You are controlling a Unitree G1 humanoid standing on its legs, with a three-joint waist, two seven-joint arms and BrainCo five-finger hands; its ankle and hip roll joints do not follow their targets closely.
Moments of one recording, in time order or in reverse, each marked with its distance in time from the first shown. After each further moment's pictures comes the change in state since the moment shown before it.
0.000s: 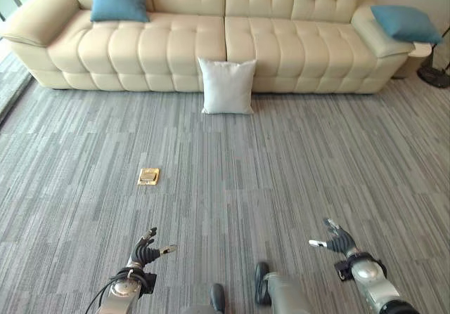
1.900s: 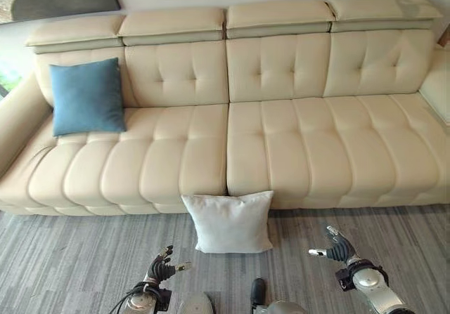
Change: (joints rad) left arm 0.068 -0.074 -0.072 0.046 0.002 0.012 -0.021; right arm 0.092 -0.035 0.020 -0.030 -0.012 0.010 -0.014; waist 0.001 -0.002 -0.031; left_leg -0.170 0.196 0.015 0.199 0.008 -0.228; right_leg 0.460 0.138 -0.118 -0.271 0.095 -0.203
